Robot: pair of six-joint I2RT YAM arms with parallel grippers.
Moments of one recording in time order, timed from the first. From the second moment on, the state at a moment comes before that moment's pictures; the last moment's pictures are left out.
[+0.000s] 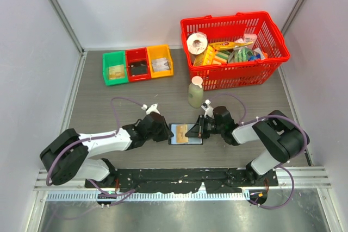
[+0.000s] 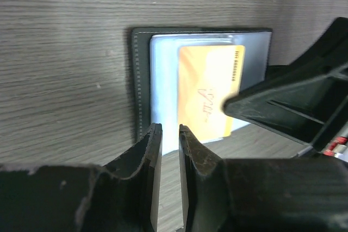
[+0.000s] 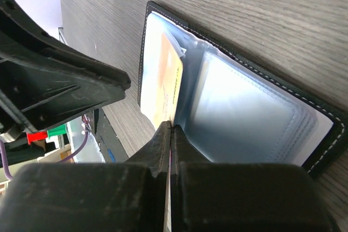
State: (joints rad) left arm -0.88 1.33 0.51 0.04 -0.09 -1.02; right arm 0.57 1.56 0.34 0.64 -0.59 0.83
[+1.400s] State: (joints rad) left arm -0.89 1.47 0.53 0.17 -0.02 -1.05; right arm 0.55 1.65 0.28 0.89 -0.64 0.95
